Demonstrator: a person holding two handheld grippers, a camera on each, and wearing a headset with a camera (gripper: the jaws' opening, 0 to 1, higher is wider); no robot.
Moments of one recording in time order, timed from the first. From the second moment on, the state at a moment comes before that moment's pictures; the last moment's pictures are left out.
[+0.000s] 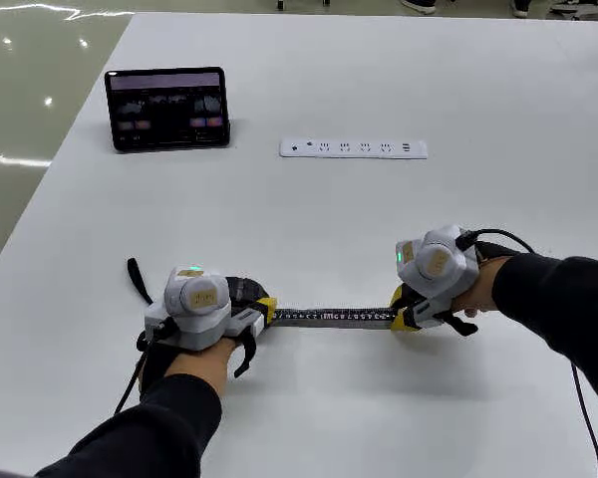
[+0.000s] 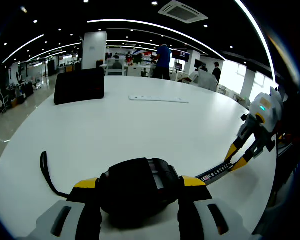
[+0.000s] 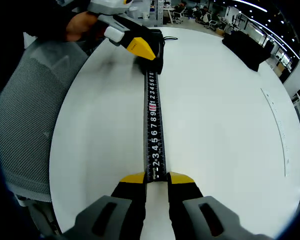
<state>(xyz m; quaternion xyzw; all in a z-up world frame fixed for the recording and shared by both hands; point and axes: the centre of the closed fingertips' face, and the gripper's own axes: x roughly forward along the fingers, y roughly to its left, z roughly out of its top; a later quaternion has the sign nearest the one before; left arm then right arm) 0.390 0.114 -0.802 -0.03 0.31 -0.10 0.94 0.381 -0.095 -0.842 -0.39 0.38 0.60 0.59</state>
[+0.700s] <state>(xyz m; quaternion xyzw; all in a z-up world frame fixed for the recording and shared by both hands) 0.391 0.114 -0.803 -0.03 0.31 -0.10 0.94 0.379 -0.084 -0.842 -0.38 0.36 0.60 0.59</state>
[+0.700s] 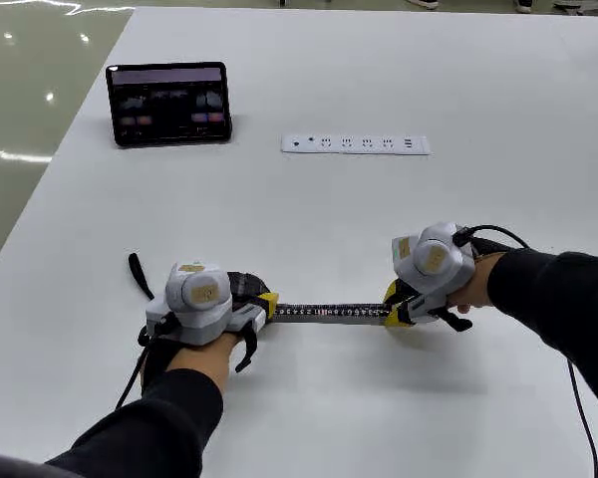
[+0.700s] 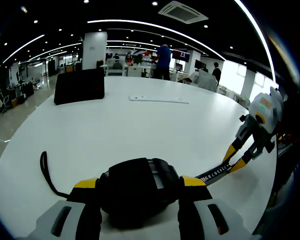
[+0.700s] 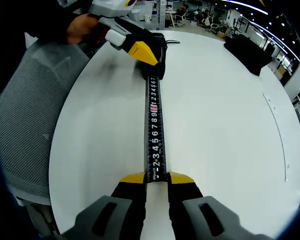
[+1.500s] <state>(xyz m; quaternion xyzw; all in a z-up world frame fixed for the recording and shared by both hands) 0.392 0.115 -0.803 -0.03 0.31 -0.10 0.94 0.381 -0.067 -0.842 -0.37 0.35 0.60 0.61</state>
